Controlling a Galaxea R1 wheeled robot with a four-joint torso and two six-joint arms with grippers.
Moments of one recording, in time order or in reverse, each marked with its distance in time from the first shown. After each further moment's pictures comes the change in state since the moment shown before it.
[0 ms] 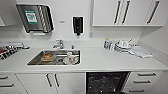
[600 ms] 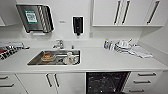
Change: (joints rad) left arm -0.003 0.134 -0.215 0.002 -0.001 0.022; right arm 0.016 -0.012 0.012 0.080 -0.001 -0.102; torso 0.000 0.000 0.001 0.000
